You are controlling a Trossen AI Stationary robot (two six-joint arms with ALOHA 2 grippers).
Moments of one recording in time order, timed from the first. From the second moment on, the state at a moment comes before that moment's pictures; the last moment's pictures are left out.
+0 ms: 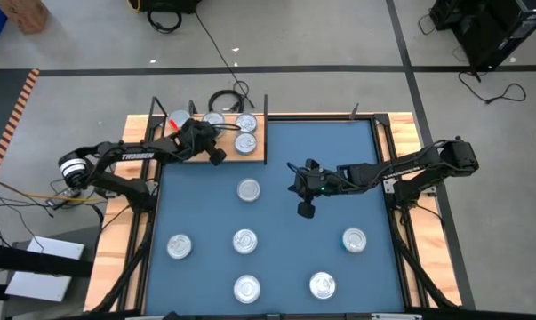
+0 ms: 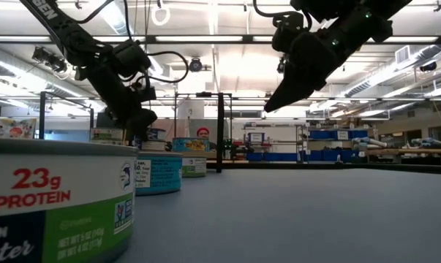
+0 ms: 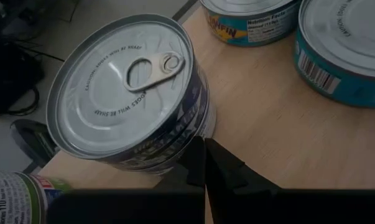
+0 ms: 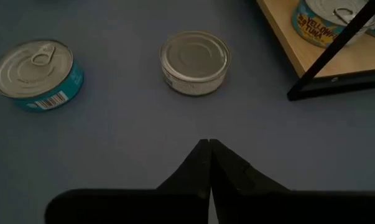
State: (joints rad) left arm 0.60 1.32 0.58 -0.02 -0.37 0.07; right arm 0.04 1.44 0.79 -0.08 0.20 0.15
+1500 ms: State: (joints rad) left arm -0.11 1.32 0.58 0.08 -0.23 0.21; right arm 0.24 1.44 0.89 -0.33 0.19 0.46
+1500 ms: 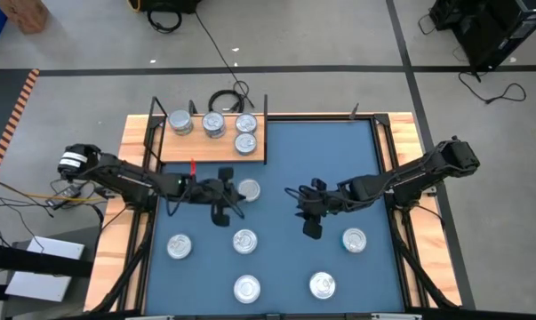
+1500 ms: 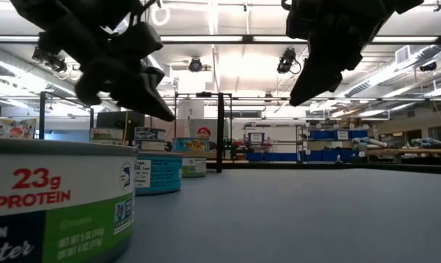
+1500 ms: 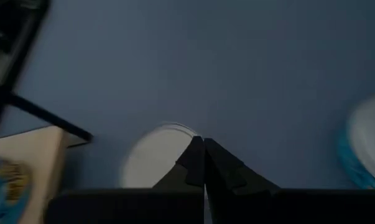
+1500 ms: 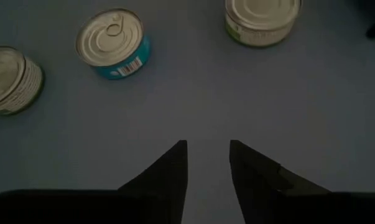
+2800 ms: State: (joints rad) left arm -0.16 1.59 0.59 0.17 -0.43 0.23; right arm 0.13 1.44 0.89 -0.27 0.19 0.00
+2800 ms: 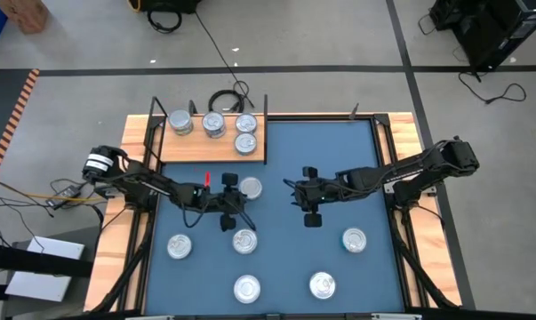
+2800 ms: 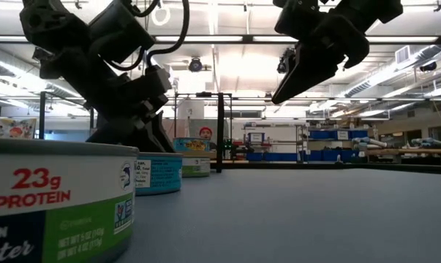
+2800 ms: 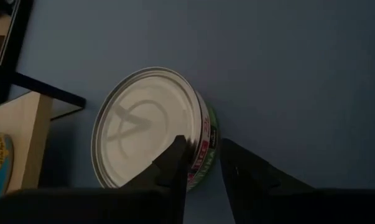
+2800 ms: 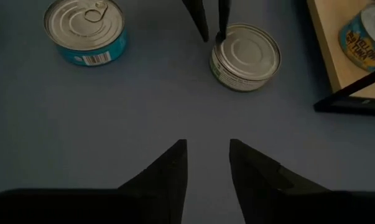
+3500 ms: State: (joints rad) left arm -0.16 1.52 0.73 0.09 -0.37 0.15; right arm 0.13 1.44 0.89 -0.23 0.19 -0.04
